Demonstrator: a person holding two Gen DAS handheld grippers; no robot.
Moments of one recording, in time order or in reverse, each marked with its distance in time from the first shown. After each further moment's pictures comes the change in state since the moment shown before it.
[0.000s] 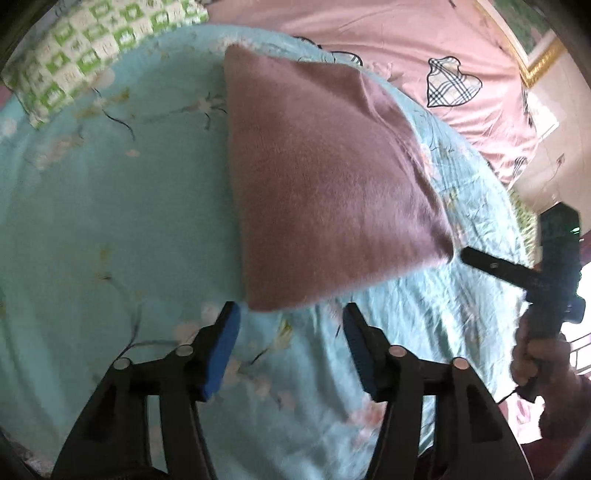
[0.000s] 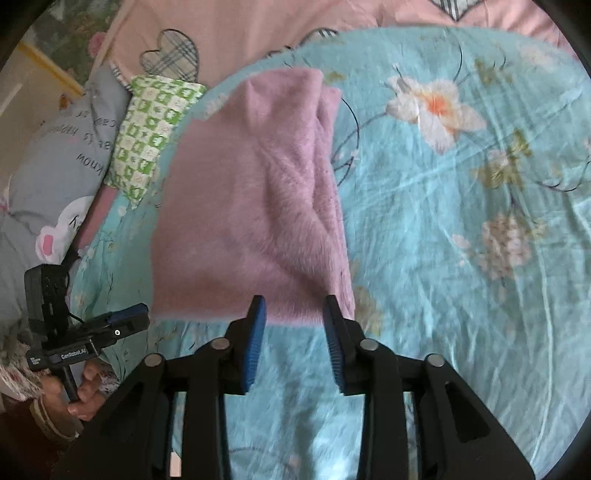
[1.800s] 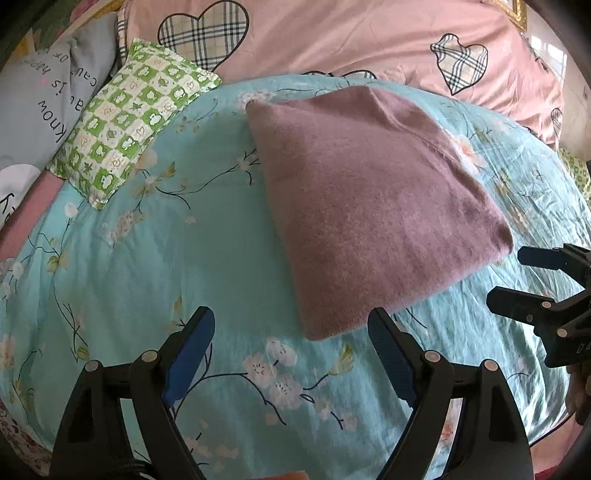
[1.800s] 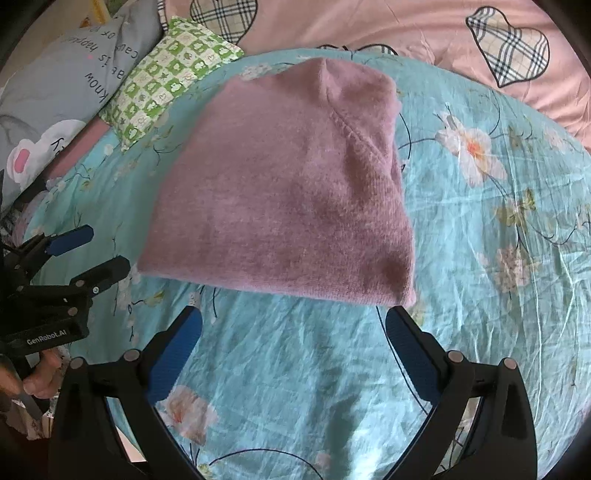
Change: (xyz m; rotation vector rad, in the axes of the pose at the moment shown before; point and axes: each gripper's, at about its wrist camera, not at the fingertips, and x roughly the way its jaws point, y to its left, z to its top) left arm -0.006 -0.027 0.000 0.182 -0.147 0.344; right arm 0.026 0.071 -0.027 -0.231 0.006 -0.213
